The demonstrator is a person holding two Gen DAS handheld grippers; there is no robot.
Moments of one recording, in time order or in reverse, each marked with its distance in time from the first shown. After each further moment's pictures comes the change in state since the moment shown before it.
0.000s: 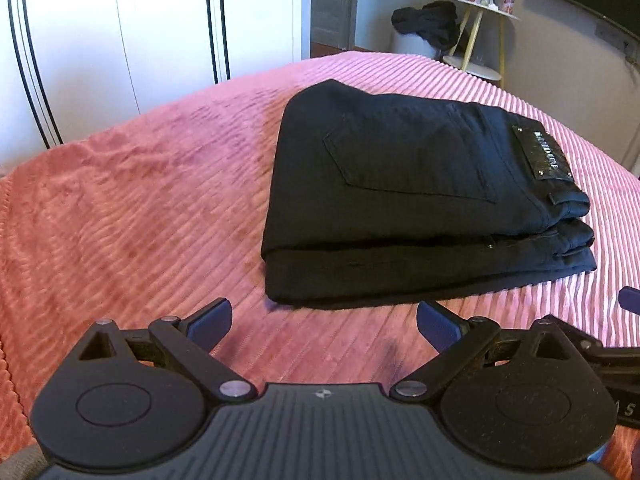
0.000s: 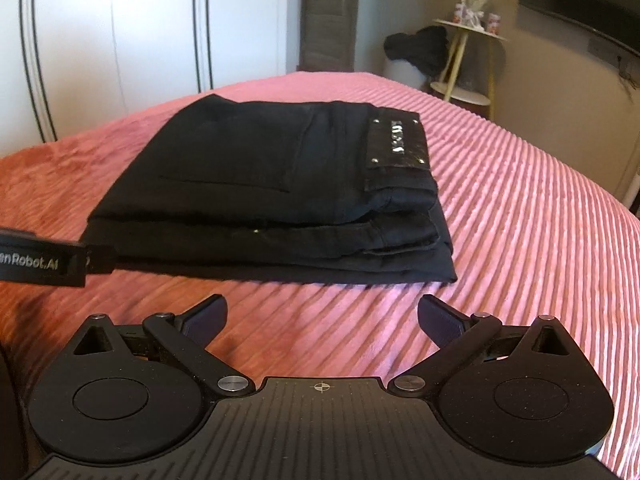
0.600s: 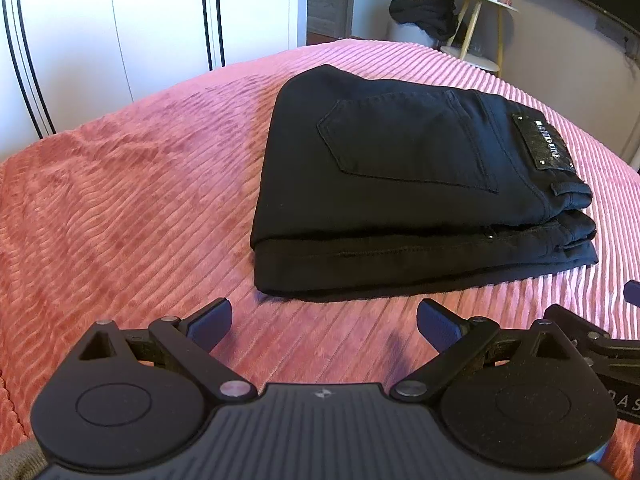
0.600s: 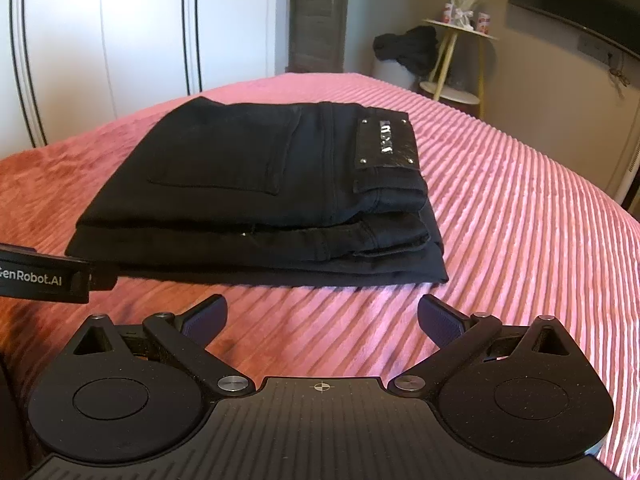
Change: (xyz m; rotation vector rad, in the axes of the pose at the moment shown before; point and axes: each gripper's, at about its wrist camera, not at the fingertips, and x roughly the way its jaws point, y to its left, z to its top) left arm 0.010 -0.003 -0.001 0.006 0.033 -0.012; right arm -0.001 -0.001 0.000 0.005 -0.010 -0.018
